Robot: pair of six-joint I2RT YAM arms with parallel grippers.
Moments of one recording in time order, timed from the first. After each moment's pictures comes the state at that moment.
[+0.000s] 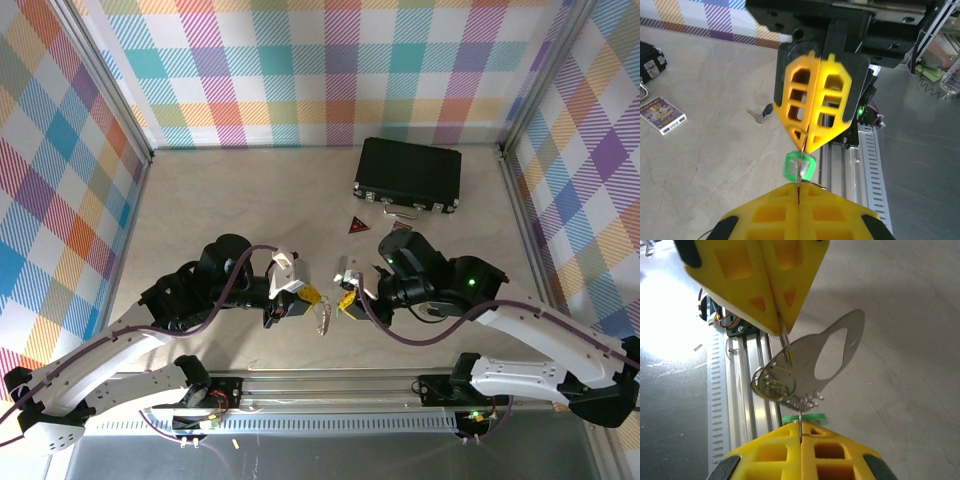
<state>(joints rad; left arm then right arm) -0.90 0.89 0.97 -0.56 0.53 0.15 1.02 1.05 1.17 -0.89 -0.35 -0.20</state>
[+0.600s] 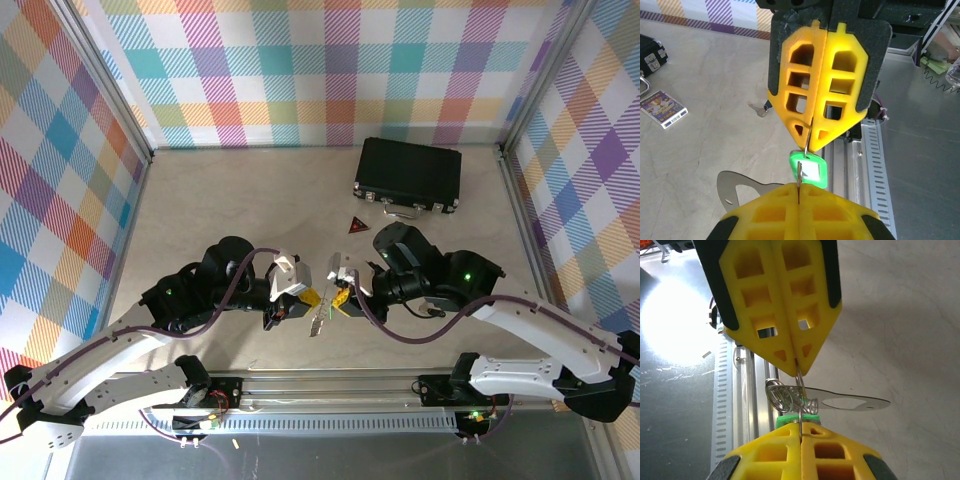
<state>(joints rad) -0.92 0.89 0.97 -0.58 0.49 0.16 1.03 1.09 1.23 -0.89 -0.38 -0.22</state>
